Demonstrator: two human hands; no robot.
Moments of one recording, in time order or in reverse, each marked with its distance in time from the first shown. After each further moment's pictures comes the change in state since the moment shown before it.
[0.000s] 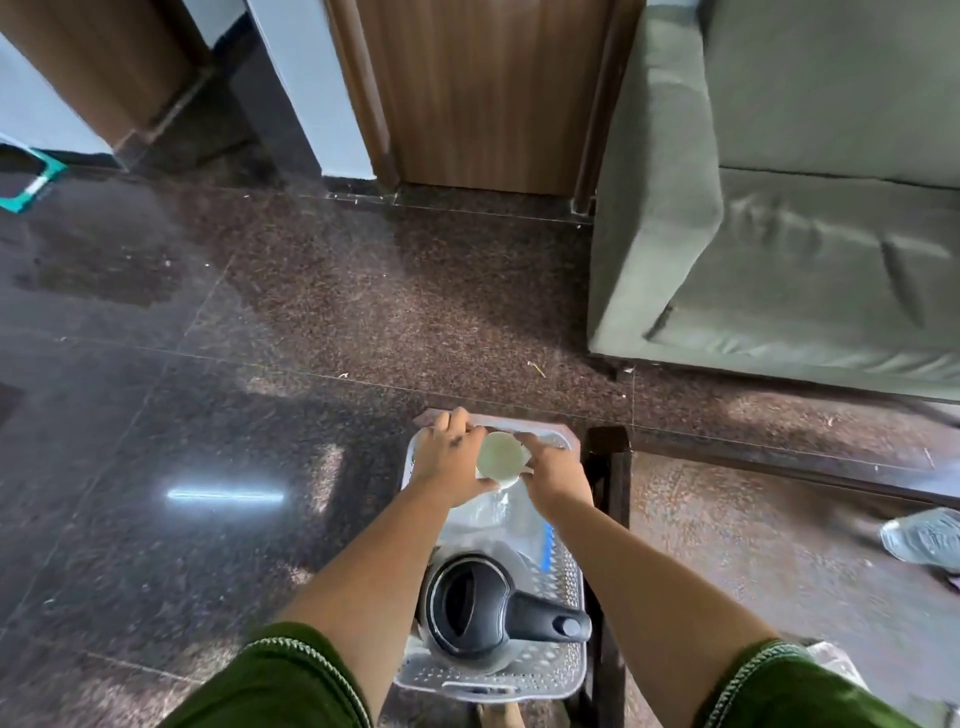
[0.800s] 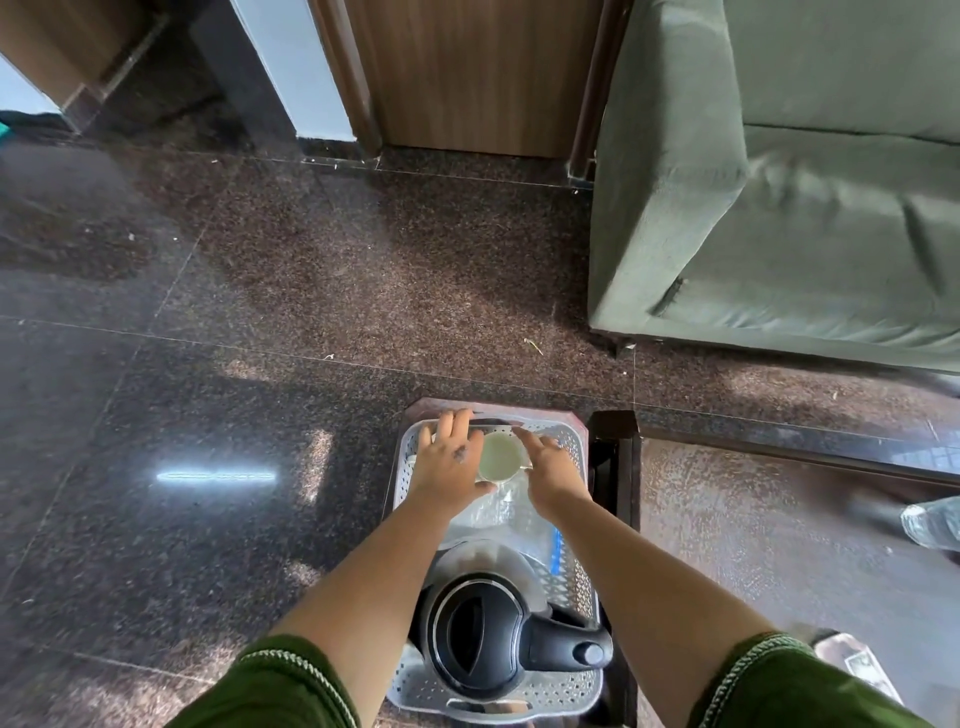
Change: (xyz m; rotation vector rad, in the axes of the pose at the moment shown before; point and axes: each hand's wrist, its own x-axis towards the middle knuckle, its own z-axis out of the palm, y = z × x) left_hand 0.019 -0.015 0.051 0.105 0.059 0.048; right_hand 0.046 0.026 0.048 0.001 -0.098 0.090
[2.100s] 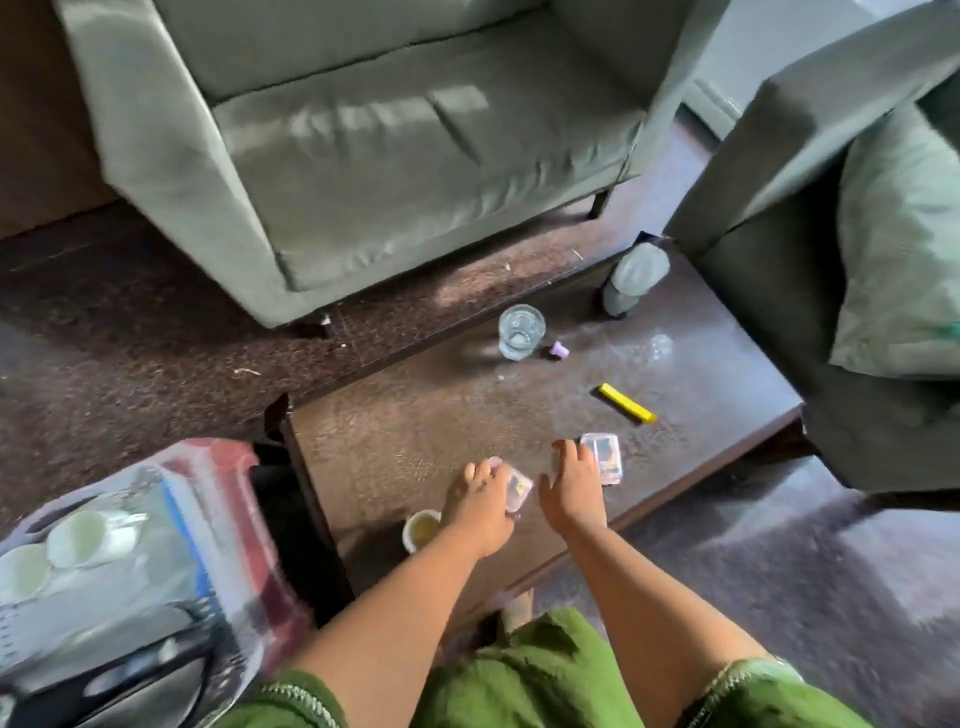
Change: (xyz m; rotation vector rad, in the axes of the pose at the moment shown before) left_hand -0.093 0.516 0.006 -0.159 -0.541 0.524; right_hand -0.295 0.422 -0.108 0.336 0.585 0.647
